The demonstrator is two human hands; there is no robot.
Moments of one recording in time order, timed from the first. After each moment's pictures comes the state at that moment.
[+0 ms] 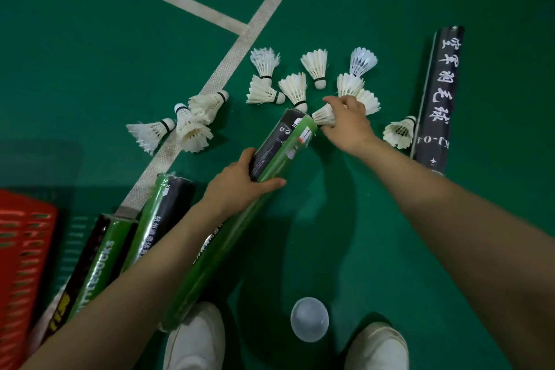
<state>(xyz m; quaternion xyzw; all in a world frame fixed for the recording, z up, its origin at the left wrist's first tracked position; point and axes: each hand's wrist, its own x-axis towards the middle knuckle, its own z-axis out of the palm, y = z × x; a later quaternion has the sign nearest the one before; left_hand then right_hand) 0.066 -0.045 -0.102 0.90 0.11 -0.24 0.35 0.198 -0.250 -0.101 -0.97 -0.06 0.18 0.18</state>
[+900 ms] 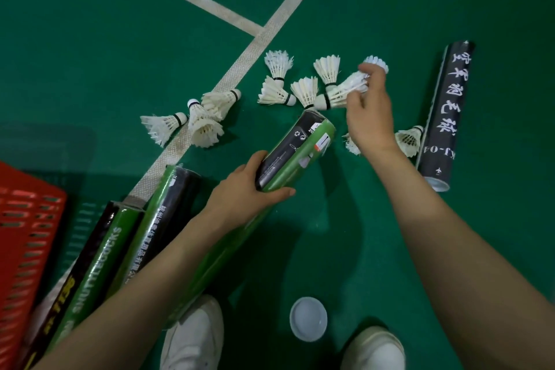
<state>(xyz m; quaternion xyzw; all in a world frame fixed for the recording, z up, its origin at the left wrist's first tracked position) 0.038 -0.046 -0.082 0.90 0.10 -0.20 0.38 0.175 -0.229 -0.044 -0.89 -0.01 0.00 0.45</state>
